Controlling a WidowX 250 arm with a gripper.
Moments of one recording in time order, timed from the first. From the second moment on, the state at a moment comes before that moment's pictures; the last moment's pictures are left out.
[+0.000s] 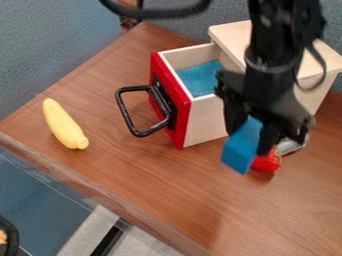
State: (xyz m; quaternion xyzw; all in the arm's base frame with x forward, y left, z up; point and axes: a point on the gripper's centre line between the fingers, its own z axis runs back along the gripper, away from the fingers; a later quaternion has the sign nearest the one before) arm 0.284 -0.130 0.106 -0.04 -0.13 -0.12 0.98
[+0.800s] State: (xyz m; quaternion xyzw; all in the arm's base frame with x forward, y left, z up) arm 0.282 -0.139 0.036 -0.02 -0.06 -0.18 0.98
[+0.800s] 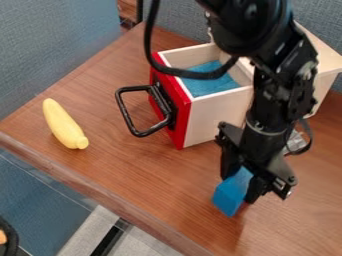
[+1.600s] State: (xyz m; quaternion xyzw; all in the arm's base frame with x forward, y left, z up) arm 0.279 -0.141 0.022 -0.01 -0.04 -0.20 0.98
